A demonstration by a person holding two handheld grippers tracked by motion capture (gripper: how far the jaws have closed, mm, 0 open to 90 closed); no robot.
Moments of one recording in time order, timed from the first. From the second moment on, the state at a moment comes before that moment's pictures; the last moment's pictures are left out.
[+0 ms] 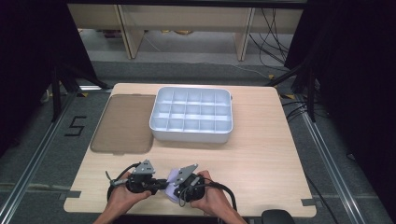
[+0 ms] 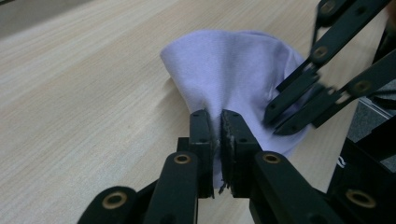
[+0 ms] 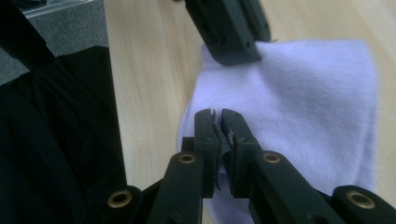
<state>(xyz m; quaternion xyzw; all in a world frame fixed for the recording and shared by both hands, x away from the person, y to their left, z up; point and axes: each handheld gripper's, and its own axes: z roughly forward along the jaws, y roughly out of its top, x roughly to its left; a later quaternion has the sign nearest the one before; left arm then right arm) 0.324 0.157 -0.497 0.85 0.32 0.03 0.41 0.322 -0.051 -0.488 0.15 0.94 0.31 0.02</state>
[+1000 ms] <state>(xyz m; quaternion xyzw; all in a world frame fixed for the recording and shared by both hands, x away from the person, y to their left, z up) 0.310 0.143 -0.483 0.85 0.29 0.05 0.44 0.366 -0.049 -0.489 0.20 0.93 0.29 0.07</state>
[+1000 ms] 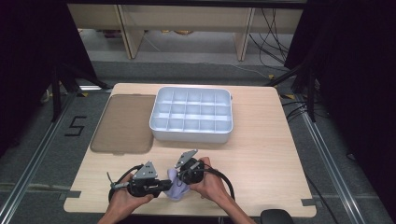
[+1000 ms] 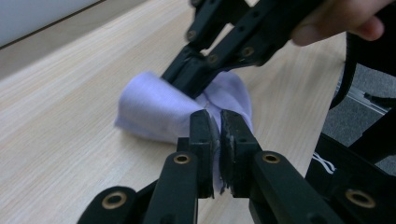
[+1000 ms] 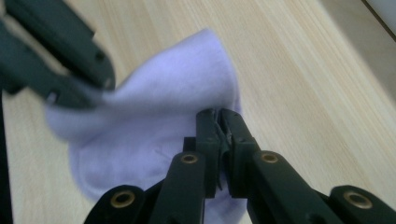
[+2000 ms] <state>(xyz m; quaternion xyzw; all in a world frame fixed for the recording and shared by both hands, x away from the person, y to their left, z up) 0.306 0.117 -0.482 0.86 0.25 0.08 0.43 0.351 -0.081 -0.497 0.21 0.93 0.29 0.04</state>
